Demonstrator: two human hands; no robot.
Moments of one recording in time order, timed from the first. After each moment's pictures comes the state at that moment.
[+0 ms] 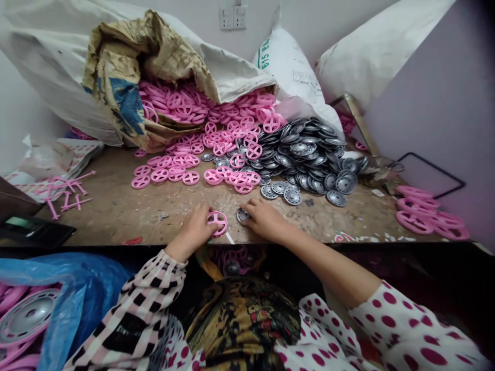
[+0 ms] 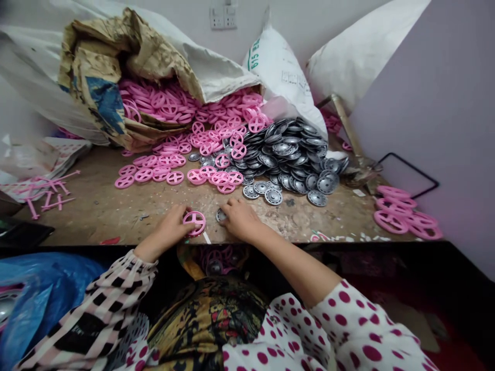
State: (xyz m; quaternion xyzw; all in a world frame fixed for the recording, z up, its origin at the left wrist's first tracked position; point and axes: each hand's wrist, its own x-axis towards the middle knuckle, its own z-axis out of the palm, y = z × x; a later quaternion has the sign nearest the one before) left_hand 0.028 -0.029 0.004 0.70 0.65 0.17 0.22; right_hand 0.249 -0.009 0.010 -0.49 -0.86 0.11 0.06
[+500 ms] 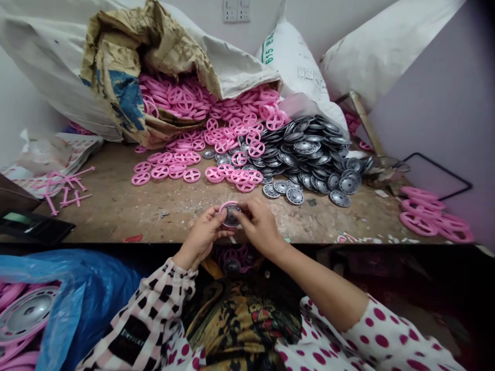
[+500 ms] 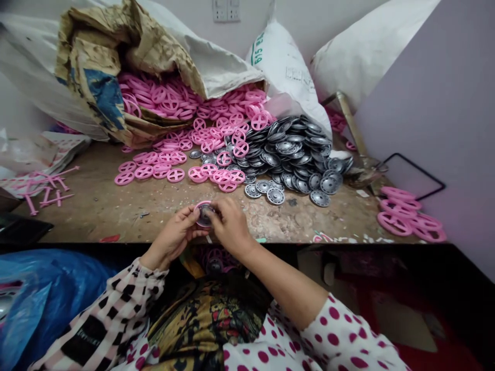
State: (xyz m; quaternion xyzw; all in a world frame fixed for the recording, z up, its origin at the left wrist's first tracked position) left_hand 0.059 -0.053 0.011 0.32 0.45 0.48 0.69; right_hand 0.212 -0.044 0.009 -0.47 -0.71 0.26 0.45
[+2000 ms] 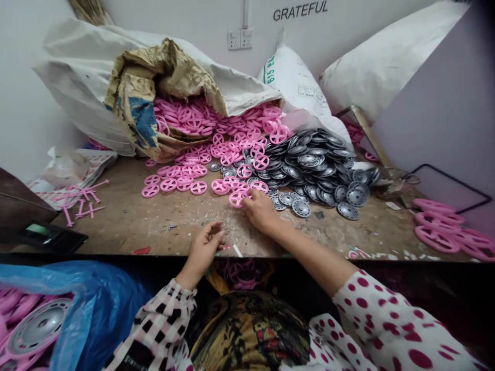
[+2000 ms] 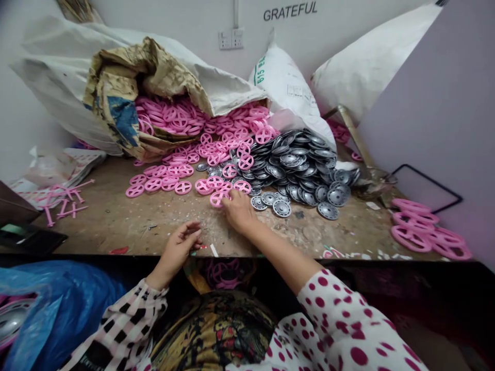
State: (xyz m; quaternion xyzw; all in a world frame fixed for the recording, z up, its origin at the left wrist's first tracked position) left_hand 0.036 -0.055 -0.026 0.49 0.57 0.47 0.47; right_hand 0.222 0.035 0.000 -0.53 -0.84 -0.02 0.10
